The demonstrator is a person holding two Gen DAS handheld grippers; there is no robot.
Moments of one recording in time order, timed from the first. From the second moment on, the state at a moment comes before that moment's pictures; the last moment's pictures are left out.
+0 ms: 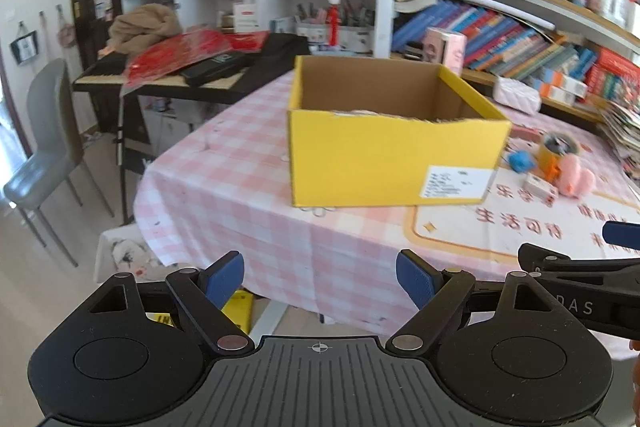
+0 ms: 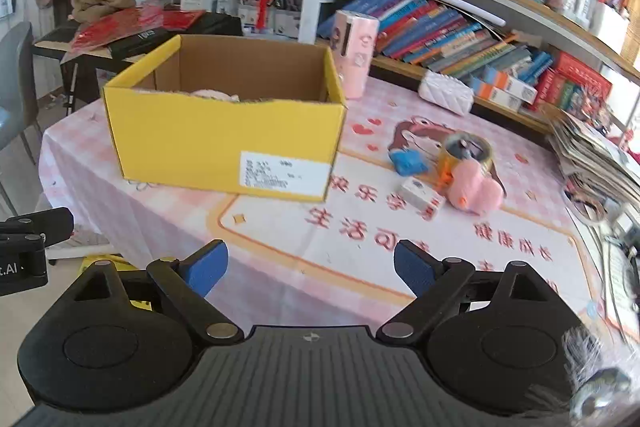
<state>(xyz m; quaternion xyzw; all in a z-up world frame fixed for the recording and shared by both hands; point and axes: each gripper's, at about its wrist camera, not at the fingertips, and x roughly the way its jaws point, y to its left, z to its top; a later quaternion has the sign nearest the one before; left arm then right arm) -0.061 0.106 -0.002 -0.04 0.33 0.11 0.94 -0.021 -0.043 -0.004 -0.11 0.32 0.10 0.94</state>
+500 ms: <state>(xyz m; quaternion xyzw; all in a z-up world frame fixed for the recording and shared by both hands) -0.047 0.071 -0.003 -0.02 0.34 0.04 0.94 -0.028 -0.087 -0.004 -0.08 0.34 0.03 0.94</state>
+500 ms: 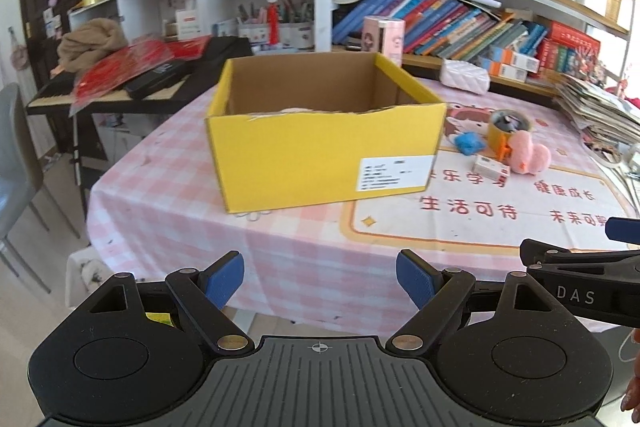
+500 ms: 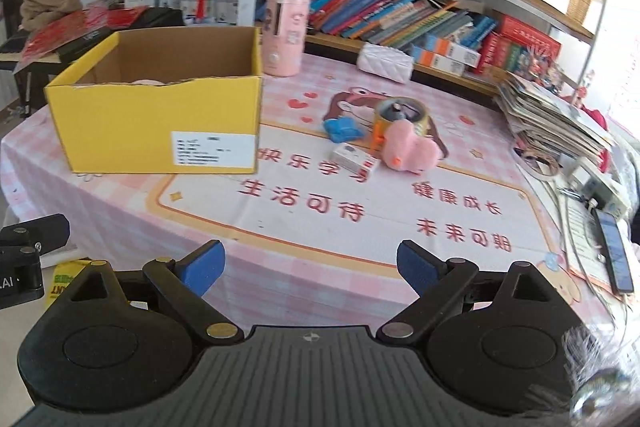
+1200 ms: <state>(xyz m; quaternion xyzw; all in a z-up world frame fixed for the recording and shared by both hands) 0.011 0.000 -0.001 0.01 0.34 -0.02 0.94 0.016 -0.162 -0.003 -0.05 0.35 -0.02 0.94</state>
